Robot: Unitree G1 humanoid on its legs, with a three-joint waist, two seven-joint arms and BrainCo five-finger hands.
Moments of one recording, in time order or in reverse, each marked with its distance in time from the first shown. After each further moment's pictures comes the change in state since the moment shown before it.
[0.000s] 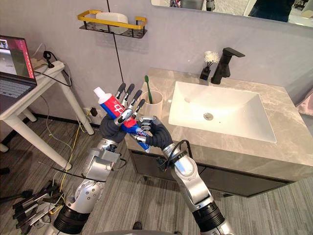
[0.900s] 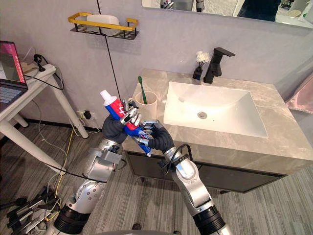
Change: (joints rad) left arm -0.005 0.000 0.011 0.000 0.078 0.033 -0.002; right arm 0.053 0.011 -0.020 0.020 0.039 0.001 0.003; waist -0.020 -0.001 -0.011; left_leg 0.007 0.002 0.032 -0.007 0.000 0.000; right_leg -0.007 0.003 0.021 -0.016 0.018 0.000
